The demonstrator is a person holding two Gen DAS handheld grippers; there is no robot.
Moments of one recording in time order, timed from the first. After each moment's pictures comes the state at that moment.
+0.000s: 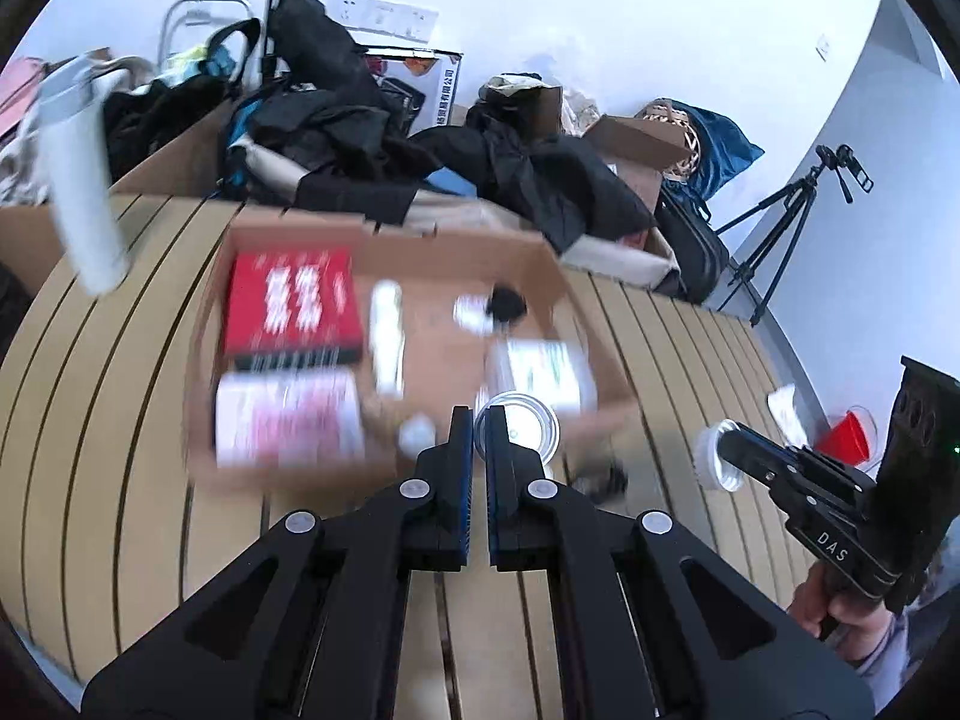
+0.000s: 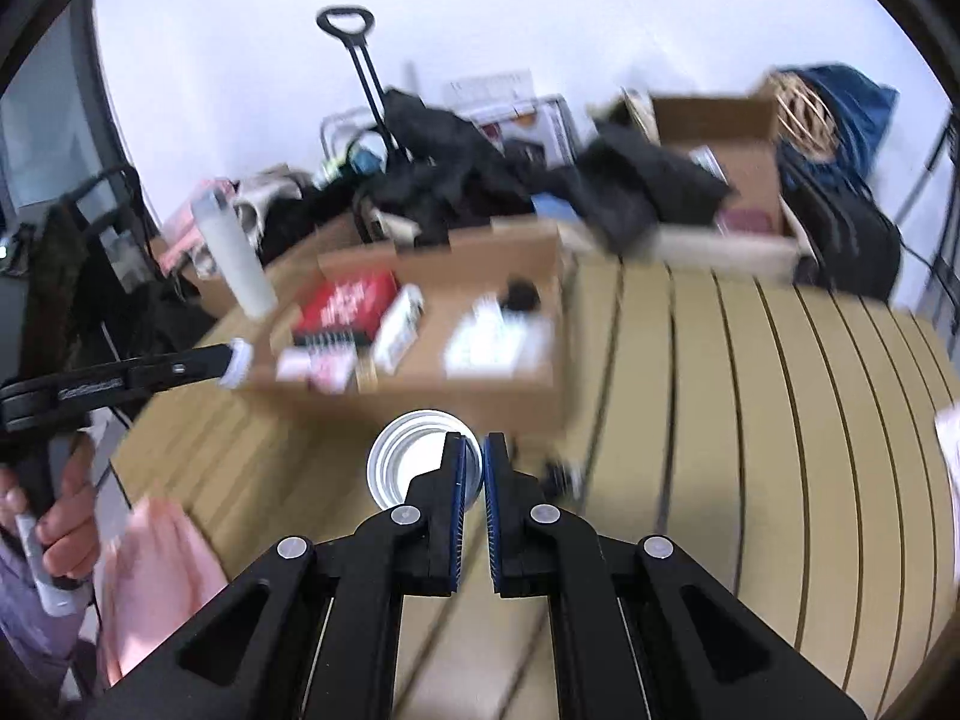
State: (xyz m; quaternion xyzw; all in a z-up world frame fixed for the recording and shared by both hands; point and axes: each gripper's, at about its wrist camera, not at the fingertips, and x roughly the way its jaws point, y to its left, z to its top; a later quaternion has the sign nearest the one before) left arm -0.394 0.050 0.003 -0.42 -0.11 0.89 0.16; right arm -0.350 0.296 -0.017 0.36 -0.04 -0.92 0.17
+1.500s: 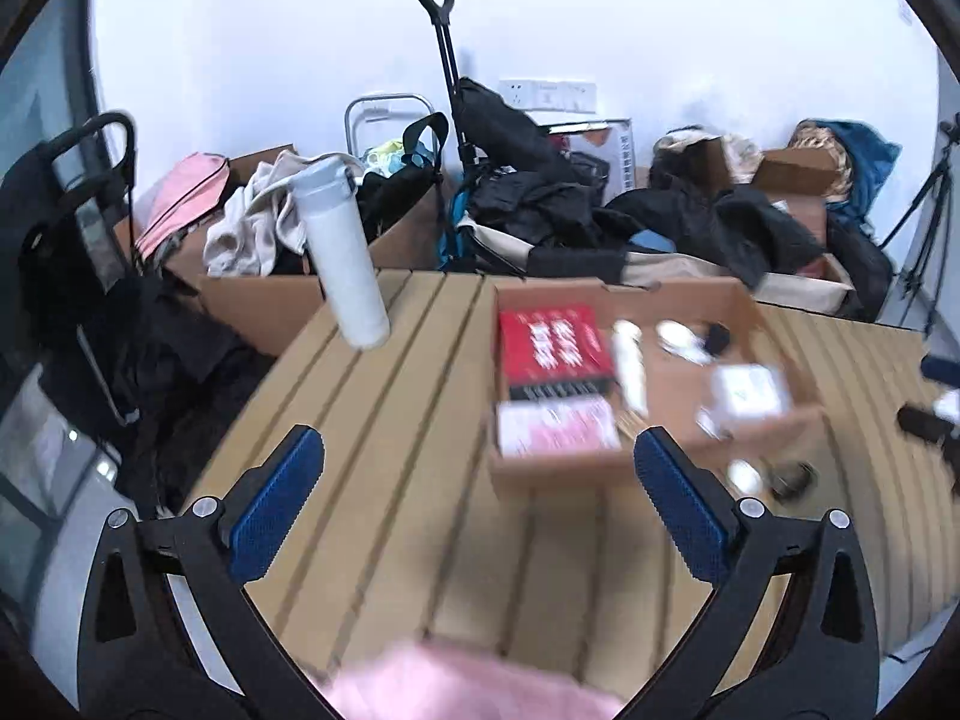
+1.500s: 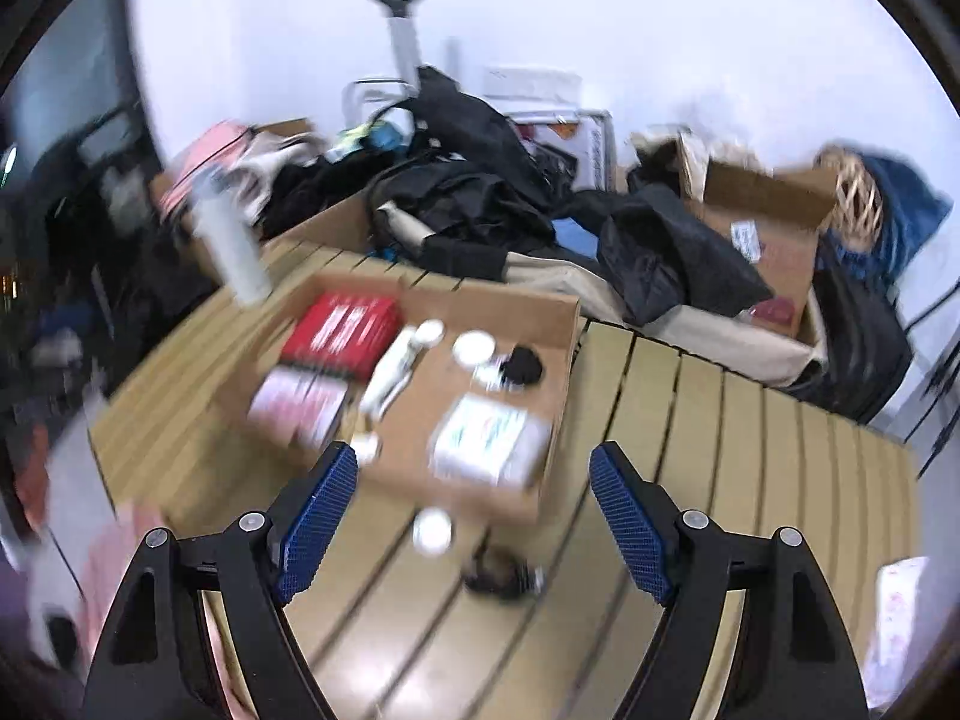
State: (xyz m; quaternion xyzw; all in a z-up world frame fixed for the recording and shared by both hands) left arm -0.282 0.005 0.038 -0.34 0.01 0.94 -0.07; right arm -0.342 0.274 0.023 0.37 0.09 -0.90 0.20
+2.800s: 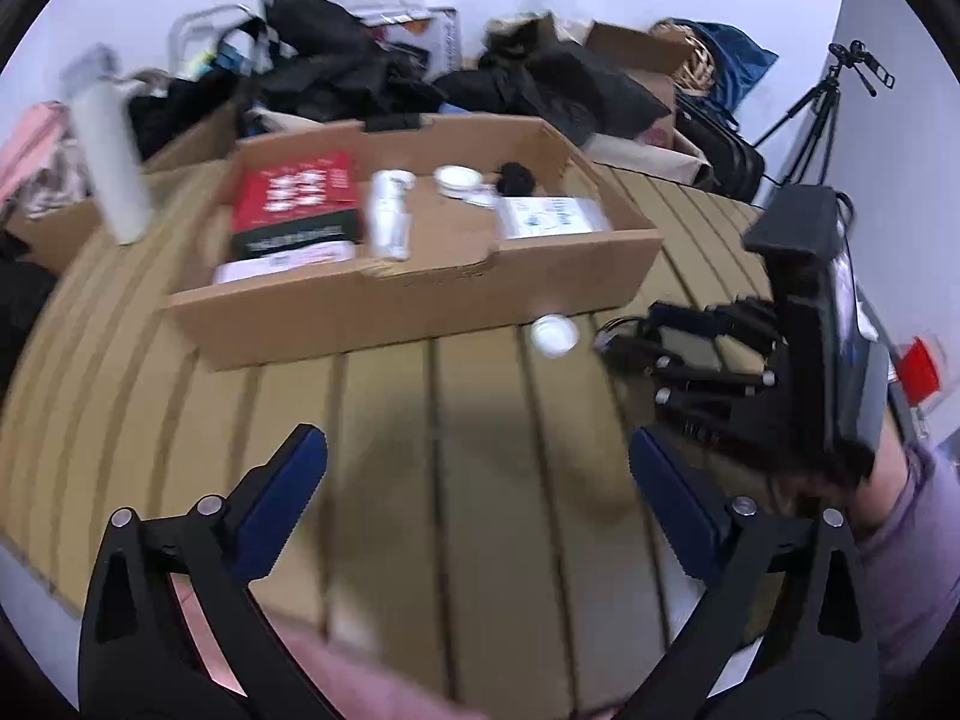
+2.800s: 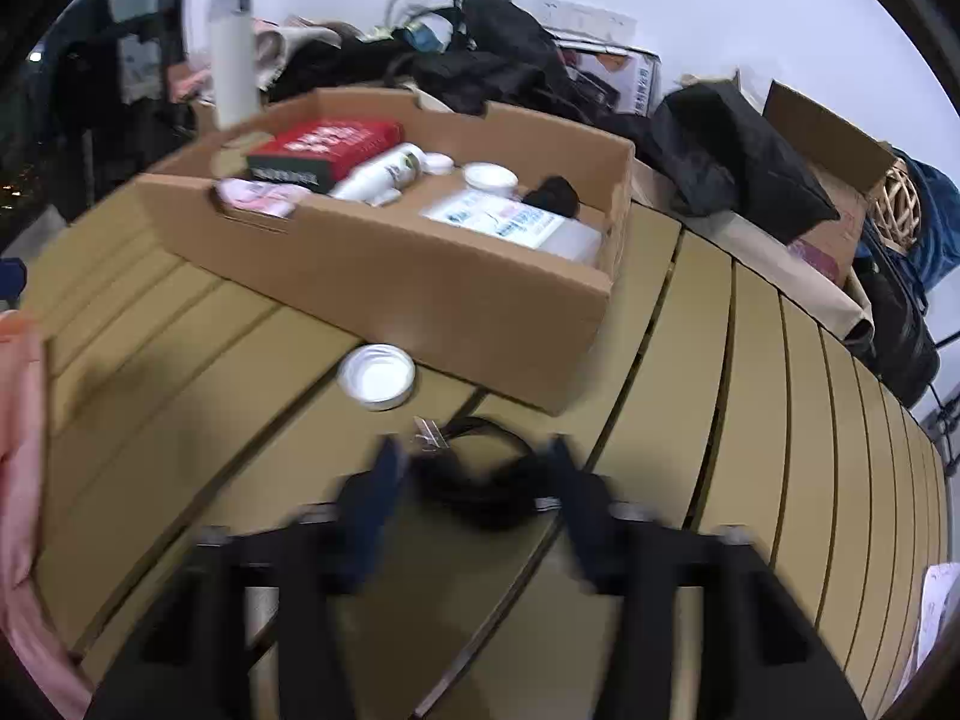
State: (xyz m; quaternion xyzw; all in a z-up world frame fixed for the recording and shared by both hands) left arm -0.316 0.107 -0.070 -0.44 -0.02 0.89 0.11; right arm -0.382 0.274 -0.130 0.40 0.15 -0.88 0.19
